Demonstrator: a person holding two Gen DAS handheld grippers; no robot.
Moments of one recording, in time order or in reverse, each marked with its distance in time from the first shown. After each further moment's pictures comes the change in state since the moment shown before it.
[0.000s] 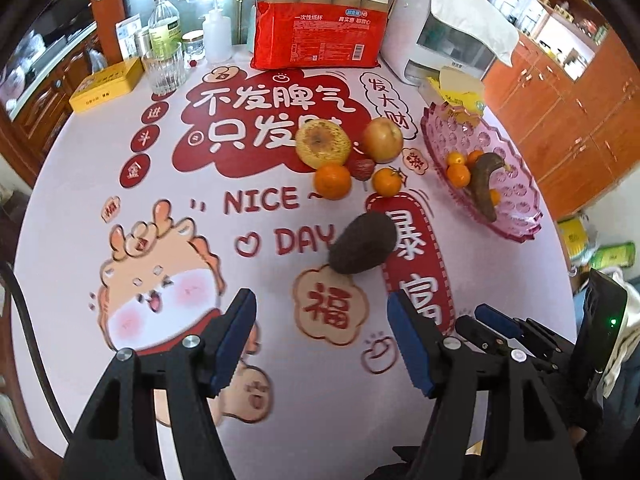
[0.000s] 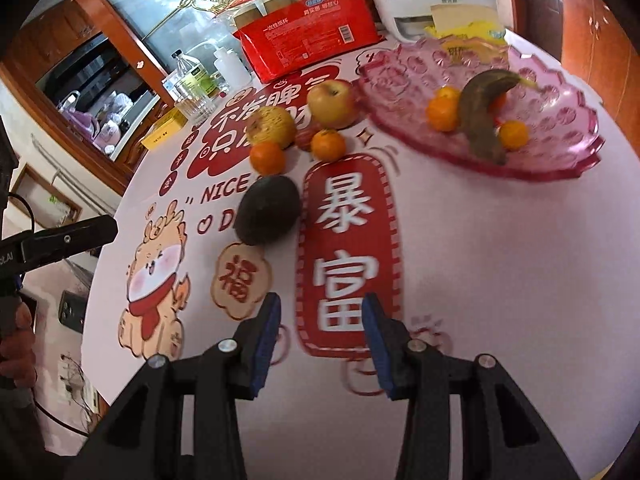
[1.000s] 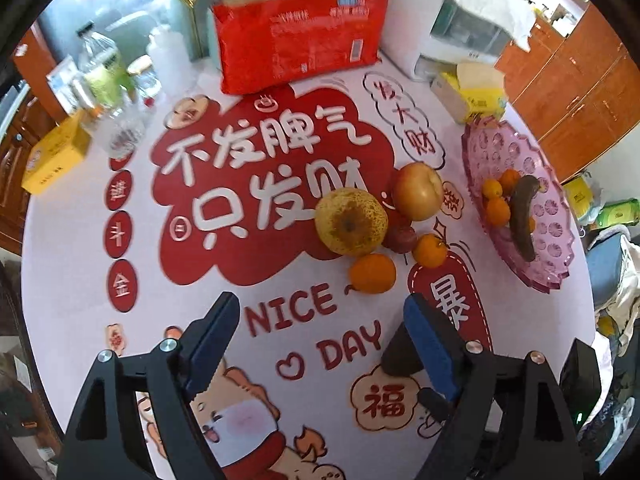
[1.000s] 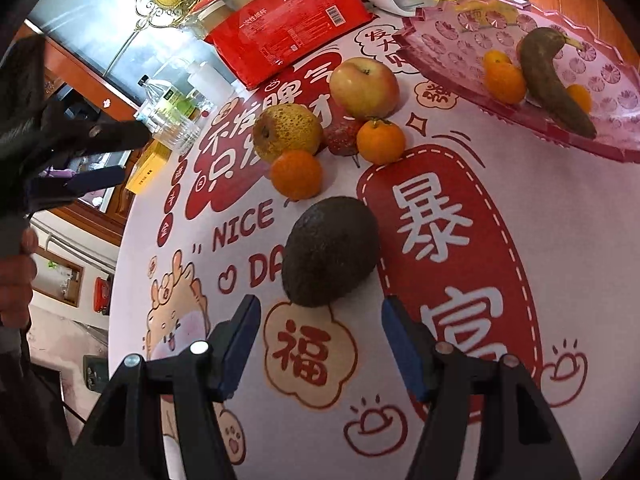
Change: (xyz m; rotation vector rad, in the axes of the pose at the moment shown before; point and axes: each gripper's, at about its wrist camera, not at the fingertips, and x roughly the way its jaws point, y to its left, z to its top) left arm 0.079 0.022 0.145 0.151 0.125 -0.004; right arm 0.079 0.045 0.035 0.198 -0.018 0.019
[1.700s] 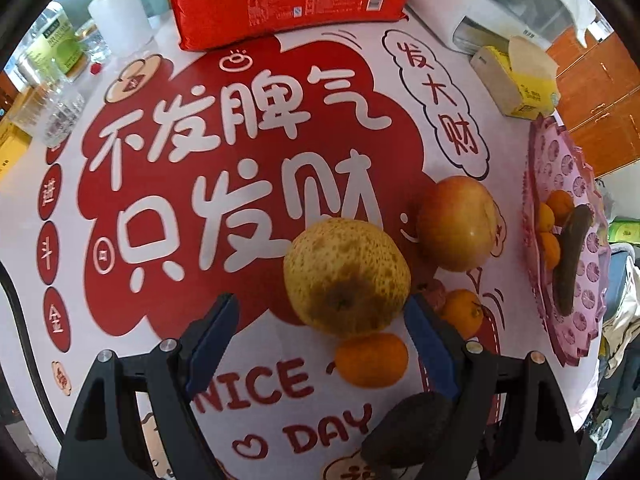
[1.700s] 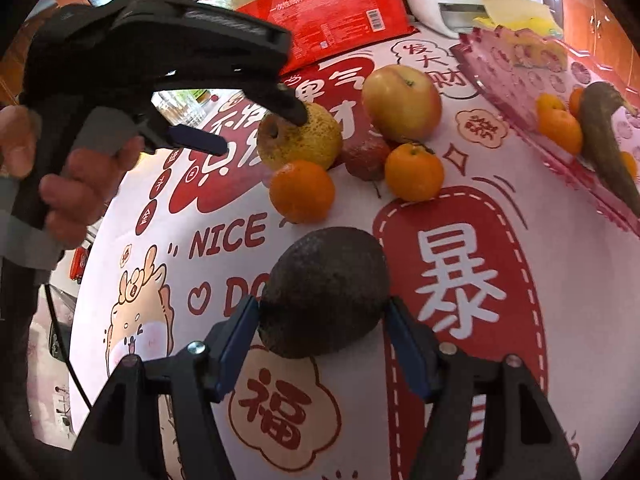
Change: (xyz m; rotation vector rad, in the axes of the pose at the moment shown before) left arm 0.112 -0.014 0.057 -0.077 0.130 -0.019; right arm 0.042 0.010 0.022 -0.179 -0.019 -0.032
